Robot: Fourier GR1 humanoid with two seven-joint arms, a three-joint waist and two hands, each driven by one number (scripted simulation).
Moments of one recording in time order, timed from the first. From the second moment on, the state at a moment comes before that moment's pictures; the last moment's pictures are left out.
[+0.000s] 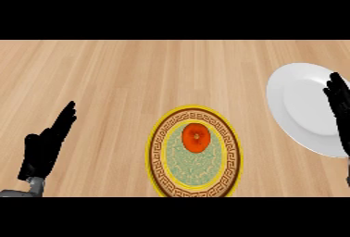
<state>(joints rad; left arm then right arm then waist) -0.01 0.48 -0.19 -1.49 0.16 0.17 0.09 -0.11 -0.54 0.01 -1.51 -0.16 -0.19 0.04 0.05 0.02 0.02</state>
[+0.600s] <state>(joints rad) 0.02 0.31 -0.21 -1.47 0.25 0.19 0.15 -0.30 -0.43 0.07 -1.57 0.05 -0.43 0.06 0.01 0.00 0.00</state>
